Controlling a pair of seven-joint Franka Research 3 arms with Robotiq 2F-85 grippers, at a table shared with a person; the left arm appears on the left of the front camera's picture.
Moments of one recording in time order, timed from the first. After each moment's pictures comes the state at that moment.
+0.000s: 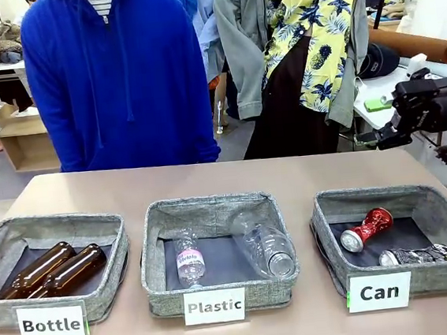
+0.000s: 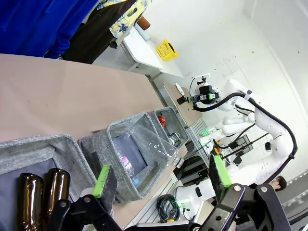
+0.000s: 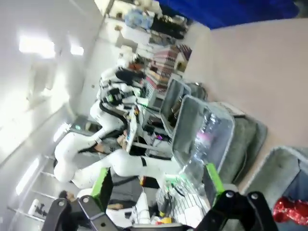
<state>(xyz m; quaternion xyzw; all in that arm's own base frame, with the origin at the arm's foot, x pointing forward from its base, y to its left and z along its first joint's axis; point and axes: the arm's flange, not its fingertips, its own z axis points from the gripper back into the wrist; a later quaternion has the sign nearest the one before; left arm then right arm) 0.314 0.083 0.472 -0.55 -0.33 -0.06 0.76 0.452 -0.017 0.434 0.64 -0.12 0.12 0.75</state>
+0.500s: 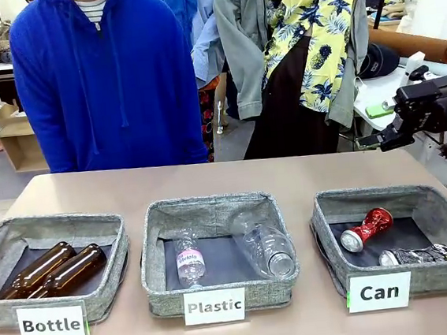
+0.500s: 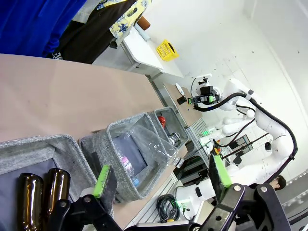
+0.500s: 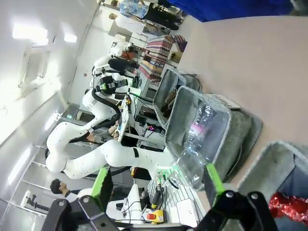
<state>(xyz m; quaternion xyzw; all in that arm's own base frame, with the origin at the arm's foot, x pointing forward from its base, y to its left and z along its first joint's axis) 0.314 0.083 0.472 -0.55 -0.33 -0.06 0.76 0.449 -0.018 0.436 0.62 -0.12 0.14 0.76</state>
